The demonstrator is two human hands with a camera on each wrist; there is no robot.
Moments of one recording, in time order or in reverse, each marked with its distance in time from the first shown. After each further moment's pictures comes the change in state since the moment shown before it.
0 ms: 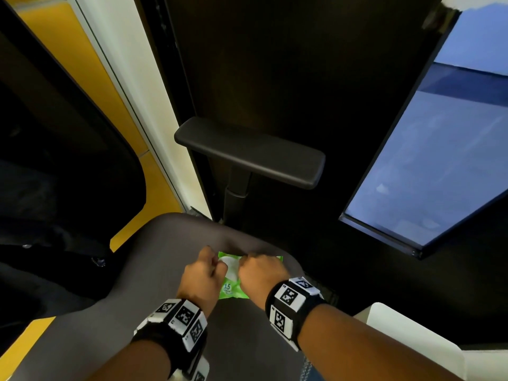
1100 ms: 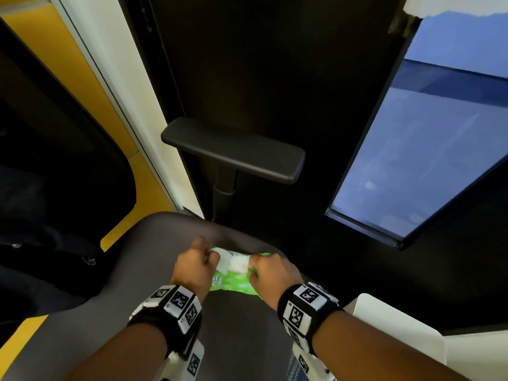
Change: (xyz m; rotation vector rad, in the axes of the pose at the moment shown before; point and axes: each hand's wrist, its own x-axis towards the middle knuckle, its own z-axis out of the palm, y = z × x) left_hand 0.007 0.016 -0.004 0.060 -0.020 -0.050; right_hand -0.042 0.033 0.005 0.415 0.104 0.230
